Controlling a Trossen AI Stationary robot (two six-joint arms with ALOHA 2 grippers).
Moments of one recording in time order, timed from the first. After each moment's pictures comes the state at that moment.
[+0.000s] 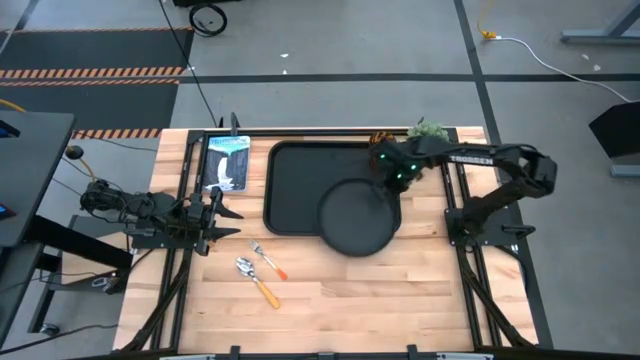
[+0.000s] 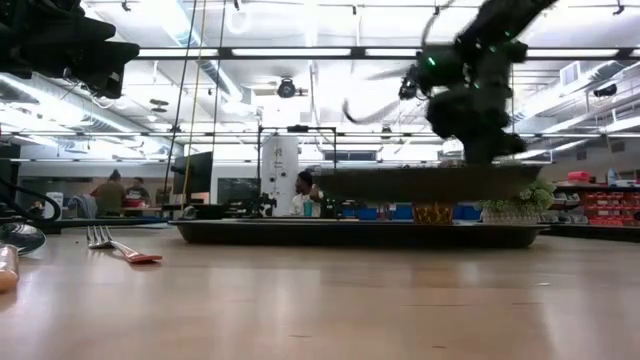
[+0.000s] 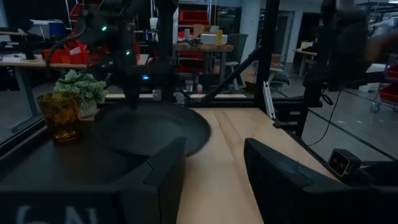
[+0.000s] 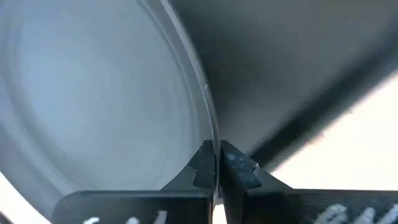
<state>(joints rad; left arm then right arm) -0.32 0.01 0.12 -0.08 -0.22 -0.04 -0.46 1.40 0.94 -0.90 -0.26 0.55</state>
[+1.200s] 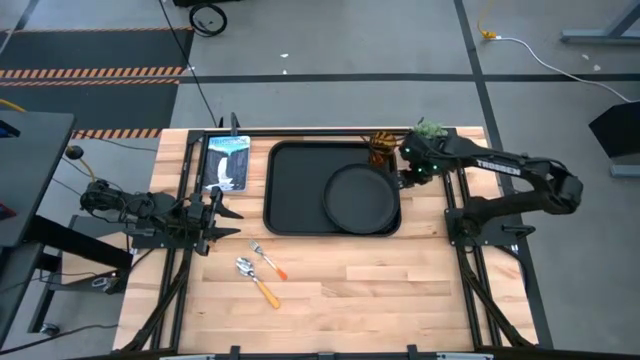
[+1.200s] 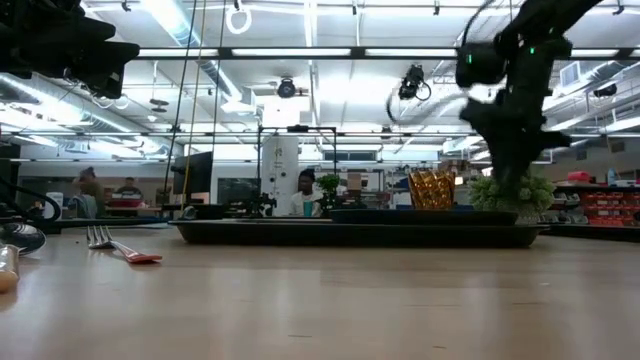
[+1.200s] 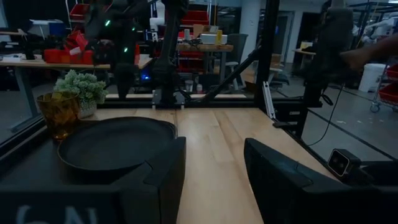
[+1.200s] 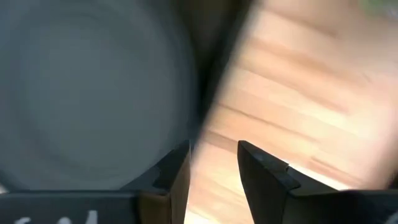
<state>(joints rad) -0.32 0.01 0.12 -0.08 -0.22 -0.04 -0.58 1.15 0.79 -0.91 -0.05 0.65</state>
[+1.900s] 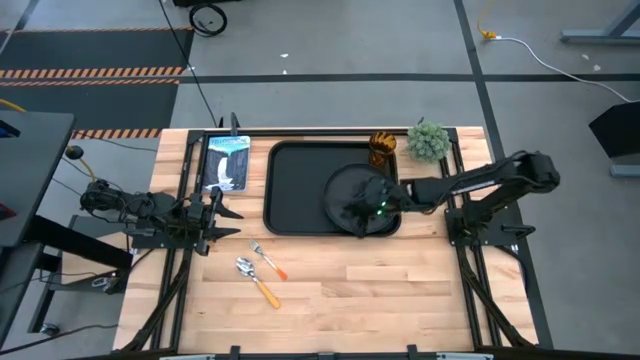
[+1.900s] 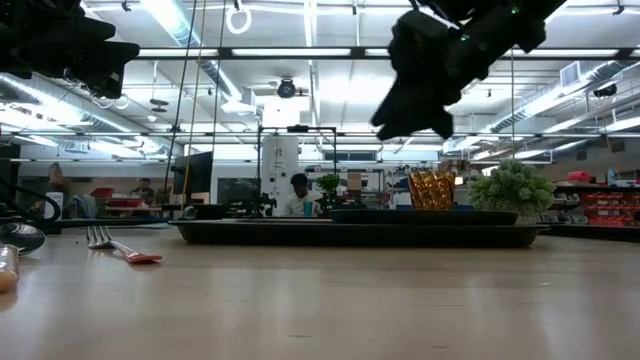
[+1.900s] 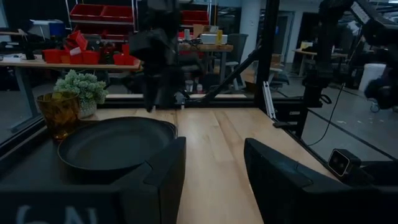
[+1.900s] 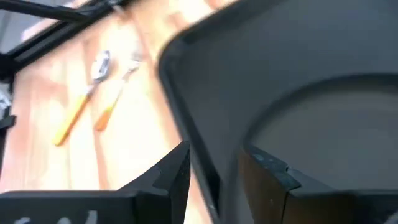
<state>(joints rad) -0.32 0.01 0.12 -0.08 -0.22 -0.04 0.03 1.40 0.81 -0.06 0.12 0.51</state>
